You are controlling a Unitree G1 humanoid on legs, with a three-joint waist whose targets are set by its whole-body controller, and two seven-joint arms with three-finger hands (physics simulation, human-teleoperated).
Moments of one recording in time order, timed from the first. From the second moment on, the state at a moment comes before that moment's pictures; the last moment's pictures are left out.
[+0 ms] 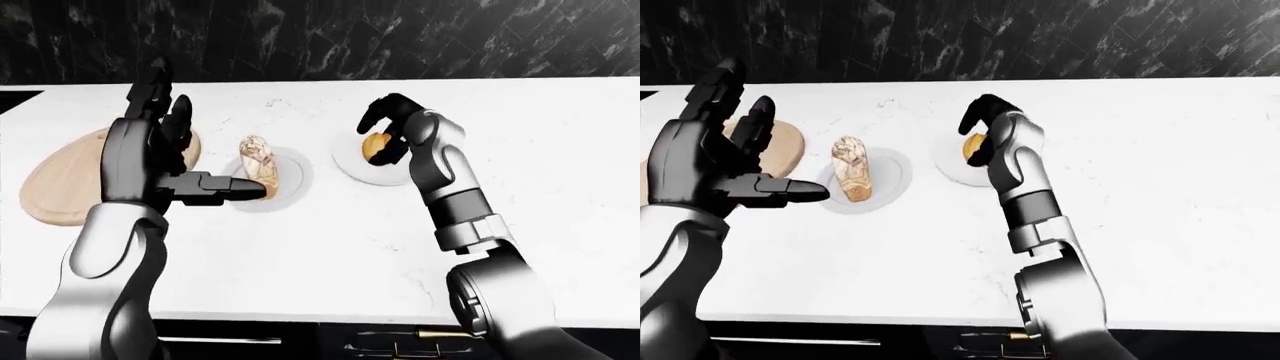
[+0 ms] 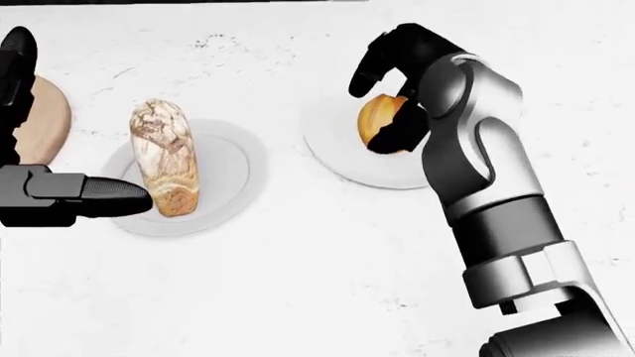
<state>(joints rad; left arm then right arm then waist) -0.46 0.27 0.28 -0.75 -0.25 0.98 0.01 -1.09 -0.17 0.04 0.66 -0.92 0.44 0.49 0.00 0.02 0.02</state>
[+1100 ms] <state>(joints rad) -0.62 0.32 0.09 -0.43 0.14 0.92 -0.31 -1.10 -0.23 -0.01 0.06 -1.01 0.68 0.91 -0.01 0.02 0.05</state>
